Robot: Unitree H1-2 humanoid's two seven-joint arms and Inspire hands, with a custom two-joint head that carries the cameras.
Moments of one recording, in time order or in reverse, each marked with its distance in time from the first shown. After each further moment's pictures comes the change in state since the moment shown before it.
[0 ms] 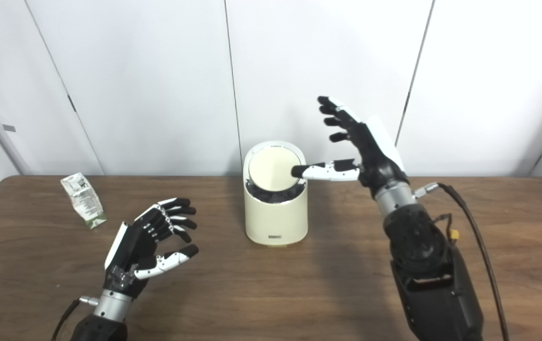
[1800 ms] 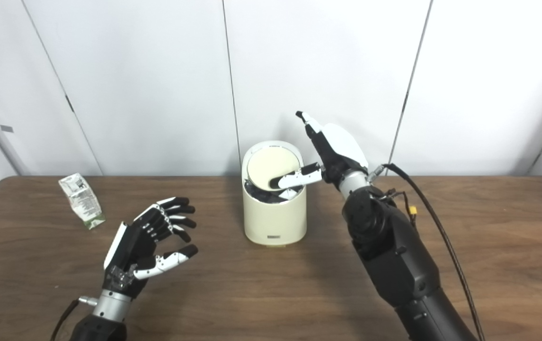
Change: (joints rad) left arm -0.001 -0.001 -0.003 -0.002 0.001 0.001 0.000; right arm -0.137 -0.009 0.185 0.320 -0.231 -0.026 -0.040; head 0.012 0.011
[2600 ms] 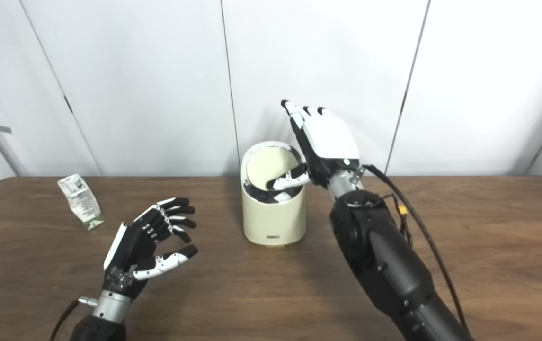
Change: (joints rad) left arm 0.003 0.000 -0.002 -0.006 -0.003 0.003 -0.004; right arm 0.042 -0.017 0.093 -0.143 -0.285 0.022 -0.029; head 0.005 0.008
